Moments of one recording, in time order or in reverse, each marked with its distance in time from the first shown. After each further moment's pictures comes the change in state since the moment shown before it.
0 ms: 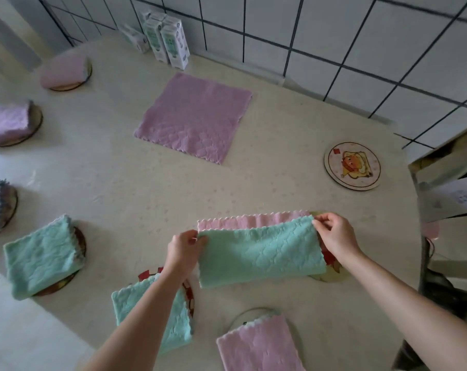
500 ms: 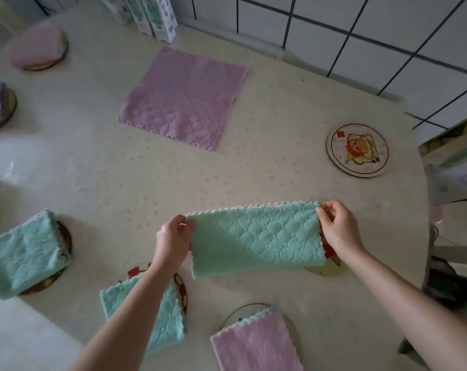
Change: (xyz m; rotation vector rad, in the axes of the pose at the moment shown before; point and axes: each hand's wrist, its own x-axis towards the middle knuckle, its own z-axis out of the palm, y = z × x) left_hand 0.004 0.012 -0.001 0.006 0.074 0.010; right_hand 0.006 0.010 0.006 -0.047 0.073 -0.041
